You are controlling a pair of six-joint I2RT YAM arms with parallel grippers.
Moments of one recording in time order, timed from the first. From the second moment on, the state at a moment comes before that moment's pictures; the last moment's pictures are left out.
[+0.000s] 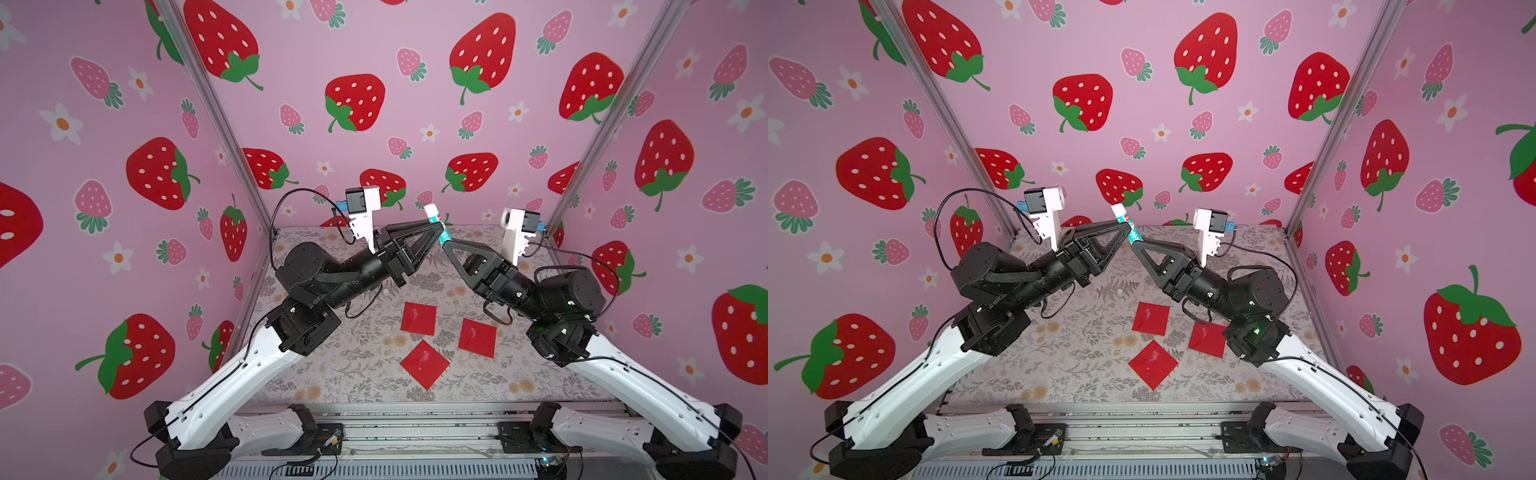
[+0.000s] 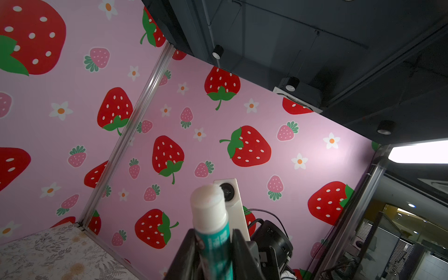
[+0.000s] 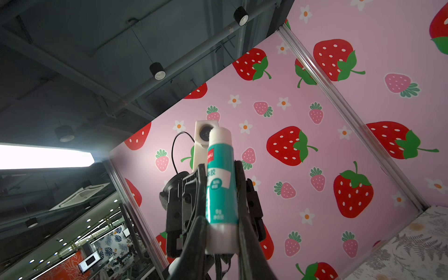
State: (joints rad) left arm -0.85 1.16 1.44 0.15 0.30 -0.62; right arm 0.90 1.05 1.16 0.47 -0.32 0.90
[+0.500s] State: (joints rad) left arm -0.85 1.17 1.53 0.10 0.41 -0.58; right arm 0.90 1.02 1.26 0.27 -0.42 0.76
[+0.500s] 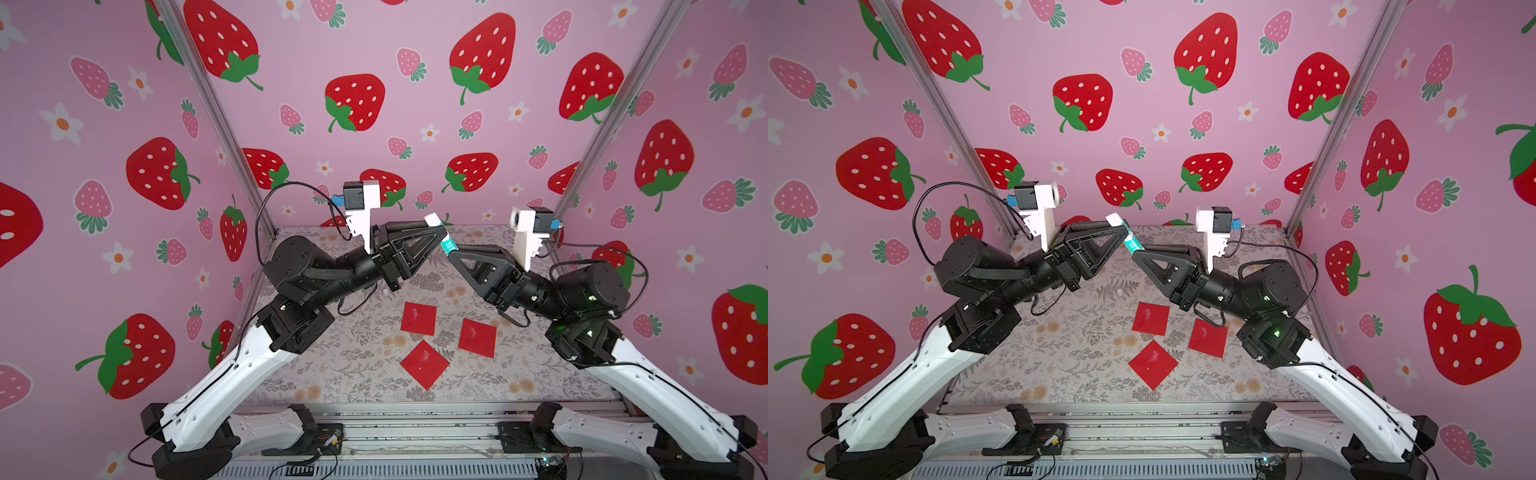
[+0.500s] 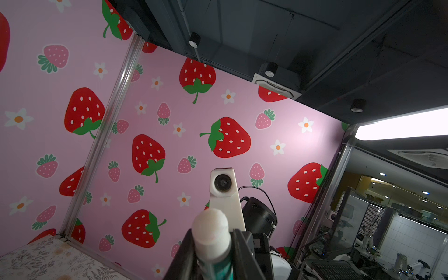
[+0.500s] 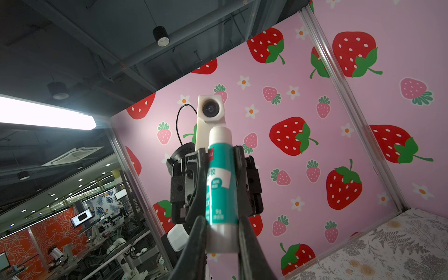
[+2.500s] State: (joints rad) left arm -0.85 1.19 1.49 0.22 0.34 -0.62; right arm 0.90 1.06 1.18 0.56 -0.29 0.87
